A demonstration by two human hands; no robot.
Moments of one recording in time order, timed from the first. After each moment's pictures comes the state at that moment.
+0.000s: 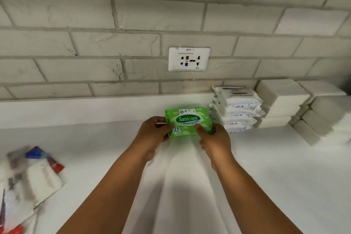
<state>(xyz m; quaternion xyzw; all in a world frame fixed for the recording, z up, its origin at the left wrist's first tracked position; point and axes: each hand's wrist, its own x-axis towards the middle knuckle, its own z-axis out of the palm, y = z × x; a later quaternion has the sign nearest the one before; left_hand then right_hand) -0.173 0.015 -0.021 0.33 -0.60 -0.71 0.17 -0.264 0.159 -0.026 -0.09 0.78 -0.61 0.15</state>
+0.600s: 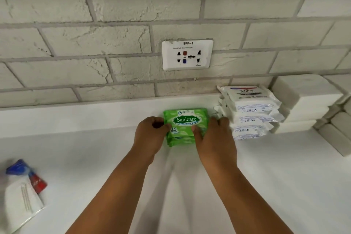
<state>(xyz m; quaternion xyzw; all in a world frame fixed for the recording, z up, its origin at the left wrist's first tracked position) -0.214 -0.006 -0.044 0.41 -0.68 -0.57 0.23 -0.294 0.136 -0.039 -0.24 0.94 -0.25 -0.05</state>
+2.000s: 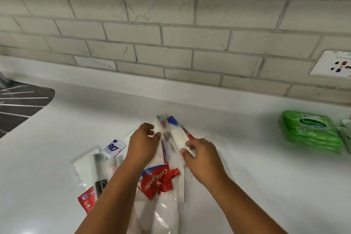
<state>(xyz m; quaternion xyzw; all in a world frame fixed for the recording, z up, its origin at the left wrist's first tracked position) 0.145 -0.116 -0.030 0.59 -0.69 -0.34 0.25 0.009 -0.003 -0.042 -0.49 0.80 -0.31 0.15</state>
